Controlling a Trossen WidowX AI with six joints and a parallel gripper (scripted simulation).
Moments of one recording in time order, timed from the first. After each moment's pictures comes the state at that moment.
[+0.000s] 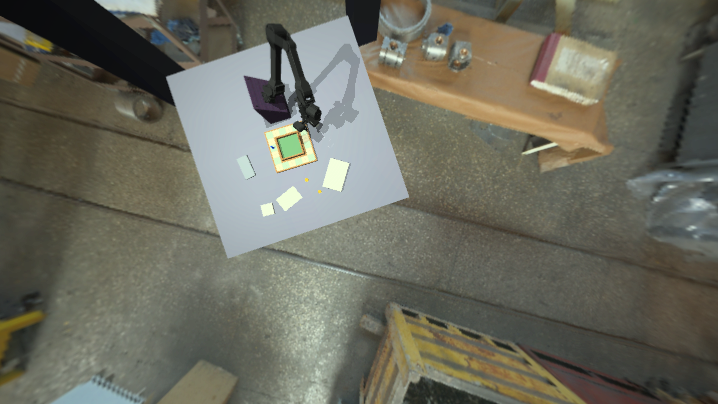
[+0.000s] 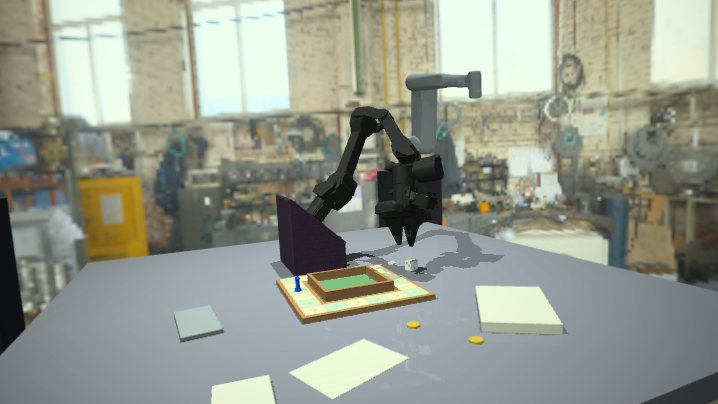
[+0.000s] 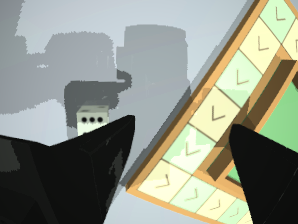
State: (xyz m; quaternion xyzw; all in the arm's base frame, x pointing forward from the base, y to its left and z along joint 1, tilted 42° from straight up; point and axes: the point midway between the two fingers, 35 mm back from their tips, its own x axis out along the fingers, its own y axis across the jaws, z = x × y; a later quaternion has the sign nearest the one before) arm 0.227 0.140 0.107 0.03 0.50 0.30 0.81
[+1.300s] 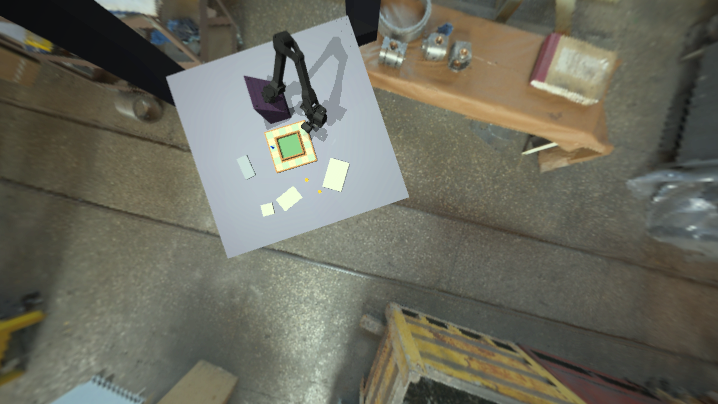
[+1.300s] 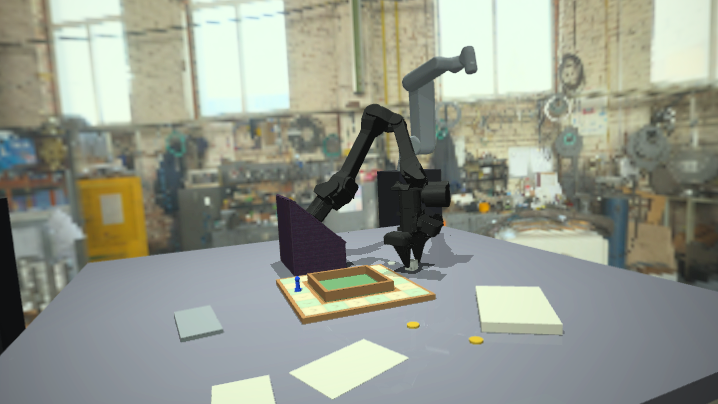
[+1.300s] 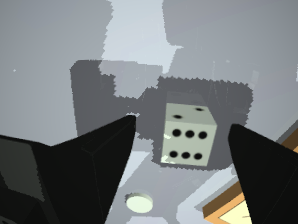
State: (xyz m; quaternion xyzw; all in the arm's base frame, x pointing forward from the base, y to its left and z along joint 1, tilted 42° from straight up) arm 0.197 0.213 0.084 0.08 0.55 0.41 0.72
